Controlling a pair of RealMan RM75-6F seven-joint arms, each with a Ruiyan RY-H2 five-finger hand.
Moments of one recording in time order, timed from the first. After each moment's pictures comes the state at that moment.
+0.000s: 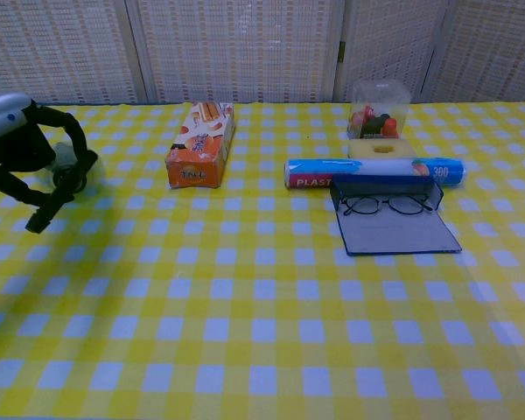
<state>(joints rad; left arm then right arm) -0.48 -1.41 -0.11 -1.49 1.49 1.25 0.08 -0.03 -1.02 0.06 -1.73 -1.48 1.56 -0.08</state>
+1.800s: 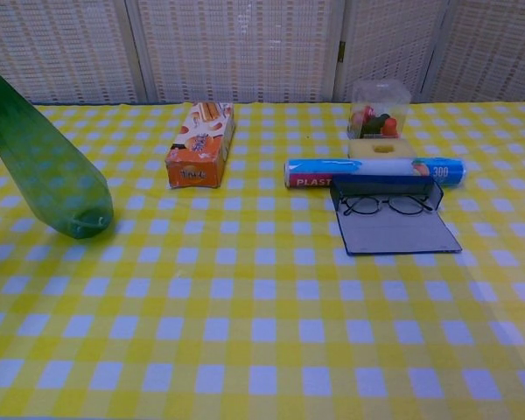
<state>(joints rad) -0.62 -0.78 -0.32 -2.01 0.65 0.77 -0.16 -0.01 -1.03 0.06 -1.73 -1.46 1.53 -0.11</state>
